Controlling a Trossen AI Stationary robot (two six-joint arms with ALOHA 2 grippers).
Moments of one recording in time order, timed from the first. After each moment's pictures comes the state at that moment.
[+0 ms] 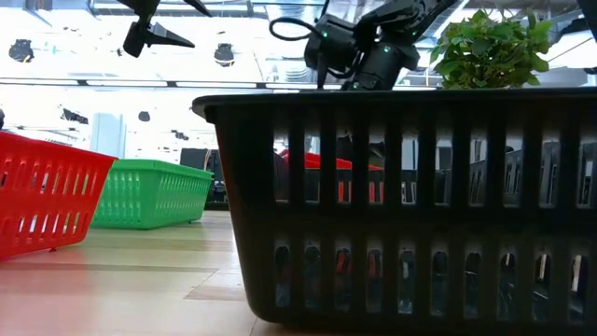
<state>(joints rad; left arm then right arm) 0.27 0.72 0.82 -0.31 -0.42 -0.79 -0.13 1.86 1.27 -0.50 -0.01 0.73</state>
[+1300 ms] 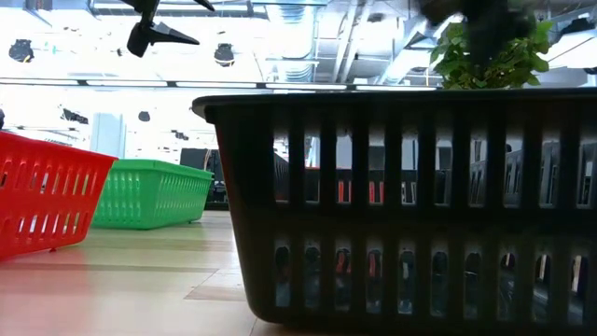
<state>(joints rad) 0.27 0.72 0.82 -0.31 -0.29 -0.82 0.22 1.45 1.40 -1.33 0.01 1.10</state>
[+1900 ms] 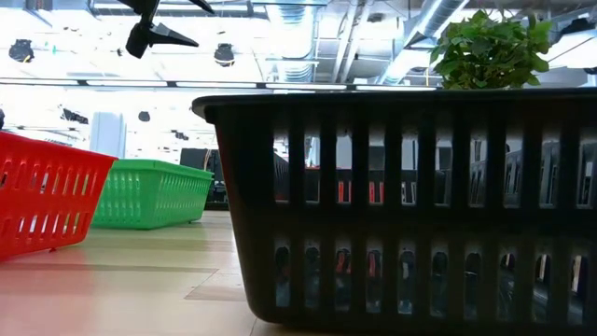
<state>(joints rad) 0.27 0.72 0.82 -0.32 -0.30 -0.80 0.91 1.58 1.25 -1.17 -0.14 2.28</state>
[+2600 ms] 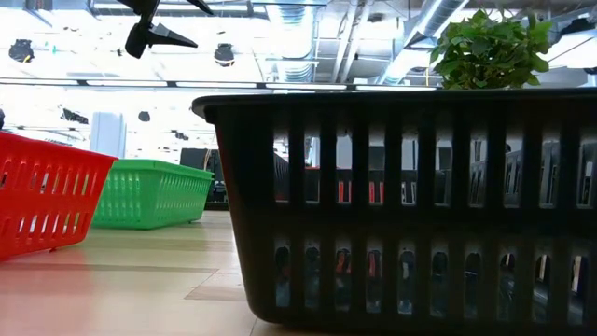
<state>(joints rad) 0.27 0.72 0.82 -0.33 -0.33 -0.80 0.91 1.76 1.17 -0.98 -0.14 2.28</state>
